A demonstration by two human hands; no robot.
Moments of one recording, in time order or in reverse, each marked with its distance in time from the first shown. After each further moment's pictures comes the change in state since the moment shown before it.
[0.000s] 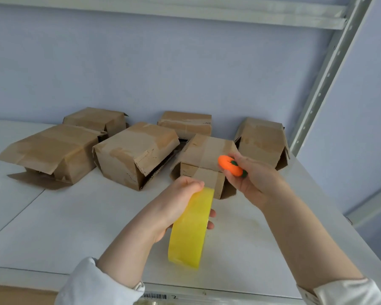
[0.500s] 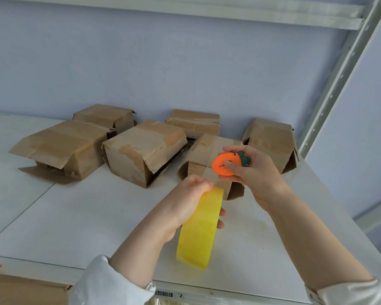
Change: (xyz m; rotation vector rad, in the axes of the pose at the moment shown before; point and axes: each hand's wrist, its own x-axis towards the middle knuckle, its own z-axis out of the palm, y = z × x) left_hand 0.002 -0.005 -0.001 -0.052 -0.007 0.010; right_hand -0.002 0.008 0.012 -0.576 -0.099 -0.320
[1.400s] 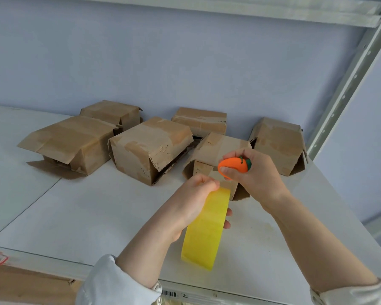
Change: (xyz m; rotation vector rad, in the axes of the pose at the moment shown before) left_hand 0.002 -0.003 0.000 -0.056 -0.008 0.031; right_hand 0.003 0.007 0.005 -0.373 0.005 -0.145
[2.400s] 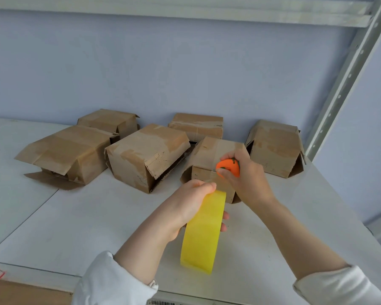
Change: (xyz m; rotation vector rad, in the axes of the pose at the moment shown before) left_hand 0.009 0.010 0.001 0.061 0.014 -0.080; right_hand 0.020 0.027 0.007 -0.300 0.085 -0.168
